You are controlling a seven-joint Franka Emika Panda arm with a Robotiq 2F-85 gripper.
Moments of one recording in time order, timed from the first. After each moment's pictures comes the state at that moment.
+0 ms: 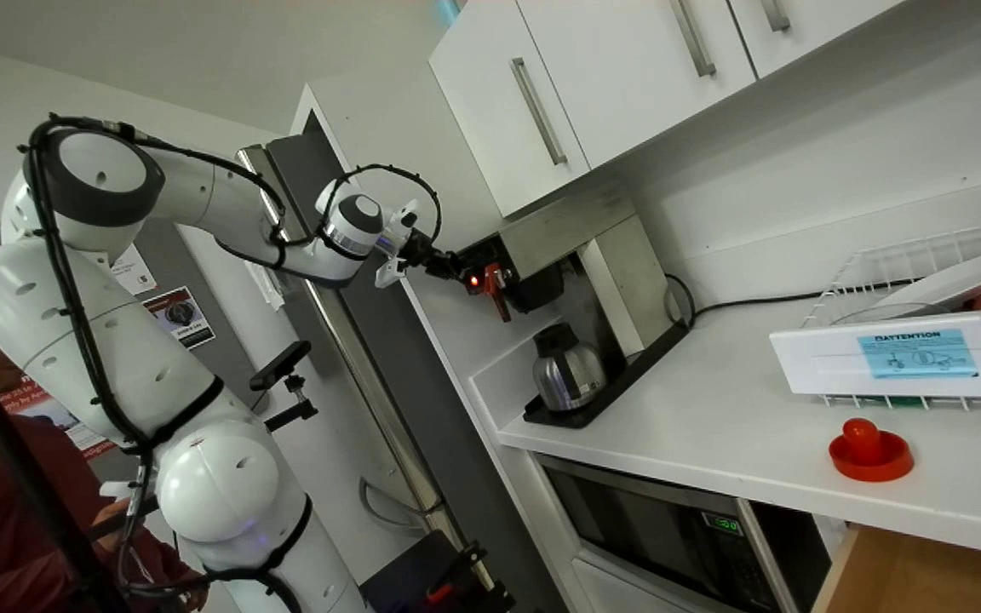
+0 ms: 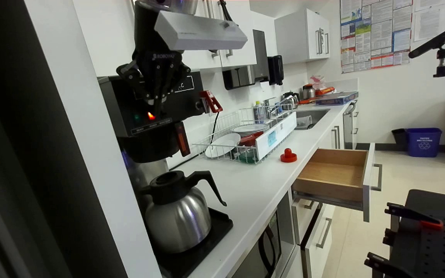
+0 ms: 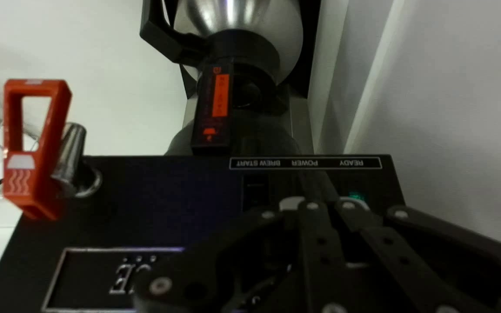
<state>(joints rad) 0.10 -0.23 0.53 -2.23 -0.37 2.55 0.78</state>
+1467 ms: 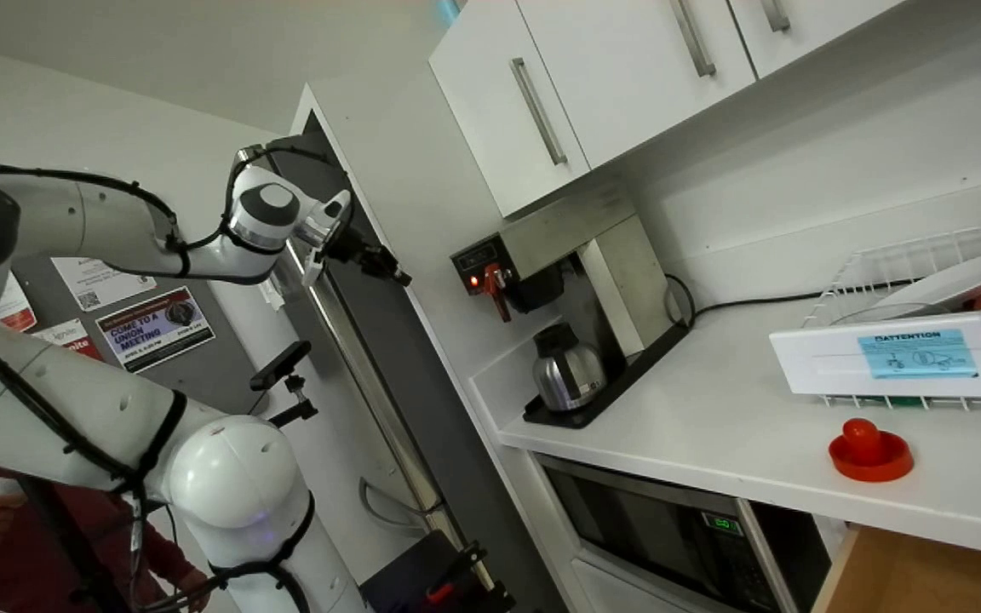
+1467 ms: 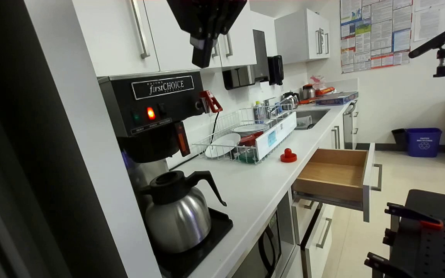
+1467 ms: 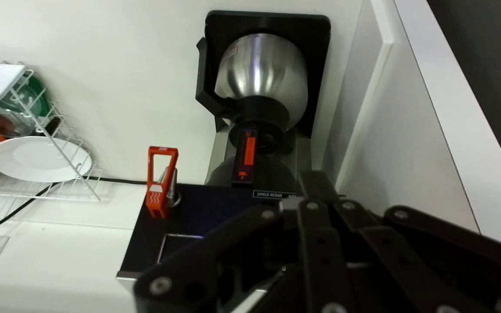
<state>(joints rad) 0.29 -0.62 0.48 -2.35 -0.15 2.22 0.64</state>
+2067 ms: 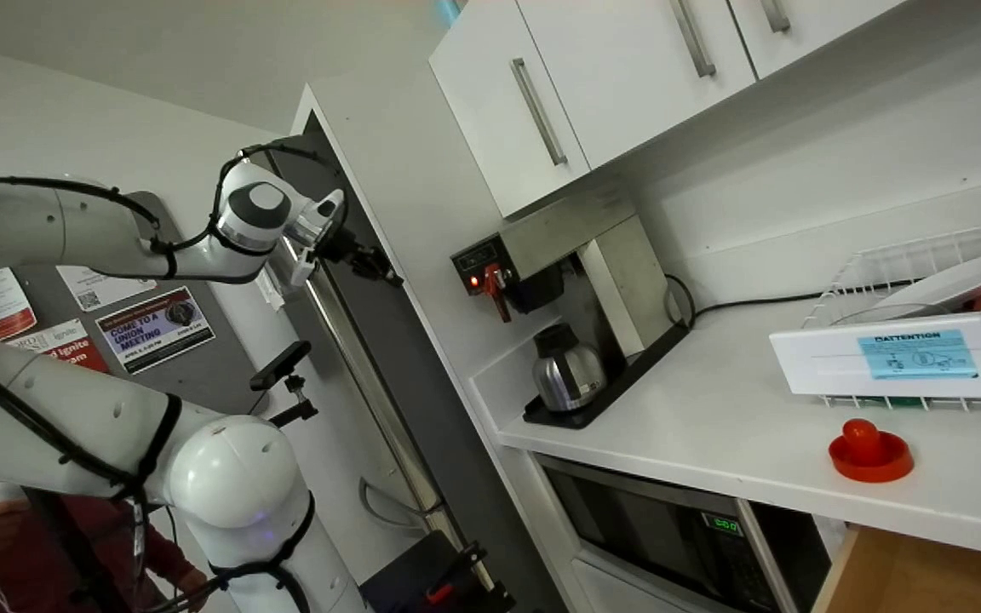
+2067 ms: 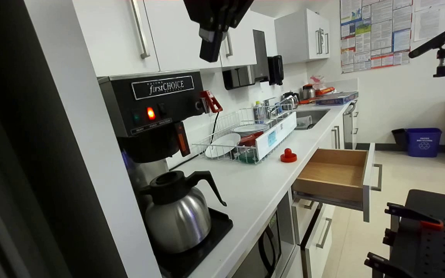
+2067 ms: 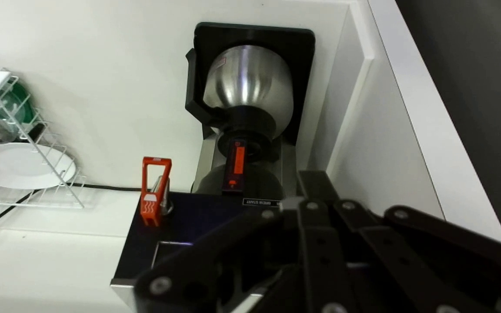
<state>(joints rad) 0.29 -0.68 0.47 -2.38 -0.06 2.22 0.56</state>
